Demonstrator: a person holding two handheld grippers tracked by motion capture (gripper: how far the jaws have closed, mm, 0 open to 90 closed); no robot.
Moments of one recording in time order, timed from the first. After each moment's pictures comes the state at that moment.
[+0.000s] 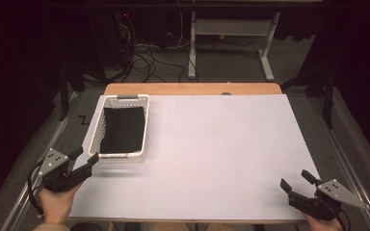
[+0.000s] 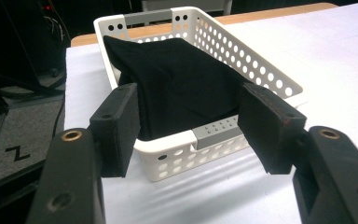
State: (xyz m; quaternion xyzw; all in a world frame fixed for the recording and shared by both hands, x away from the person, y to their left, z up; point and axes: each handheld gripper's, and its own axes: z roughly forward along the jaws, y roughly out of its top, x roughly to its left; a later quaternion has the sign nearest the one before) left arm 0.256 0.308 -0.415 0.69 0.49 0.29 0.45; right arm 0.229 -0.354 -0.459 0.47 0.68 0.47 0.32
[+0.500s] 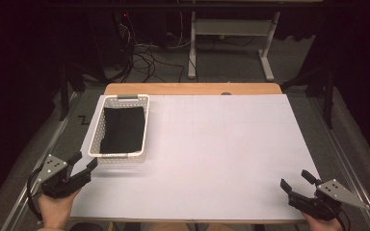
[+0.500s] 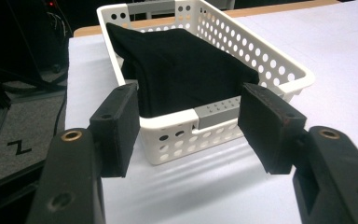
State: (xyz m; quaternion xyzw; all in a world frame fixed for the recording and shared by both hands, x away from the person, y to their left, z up) left arm 0.246 0.311 -0.427 0.69 0.50 0.28 0.45; right arm 0.229 -0.354 -0.459 0.47 0.68 0.47 0.32
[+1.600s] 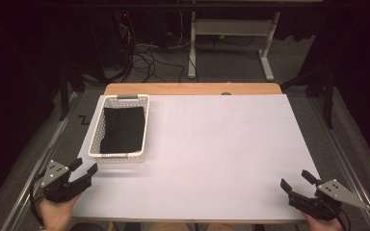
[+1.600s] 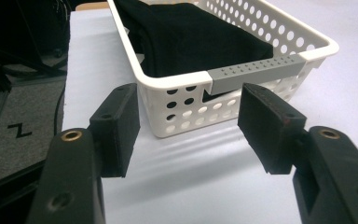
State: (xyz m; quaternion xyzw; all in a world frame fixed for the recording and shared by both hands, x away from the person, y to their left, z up) left arm 0.244 0.316 -0.449 0.69 0.52 0.27 0.43; right arm 0.229 -0.355 -0.459 0.47 0.68 0.47 0.32
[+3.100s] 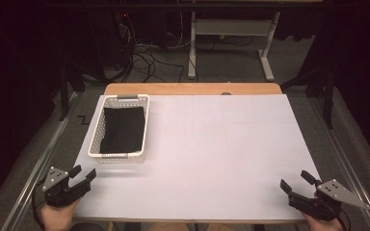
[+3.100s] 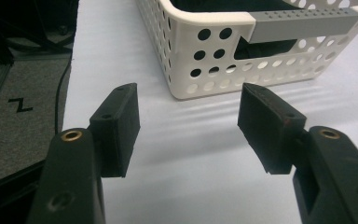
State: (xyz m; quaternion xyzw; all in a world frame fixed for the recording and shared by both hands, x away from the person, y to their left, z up) left arm 0.242 0.328 -0.479 0.67 0.55 0.26 0.42; right arm 0.229 -0.355 -0.459 0.47 0.68 0.47 0.31
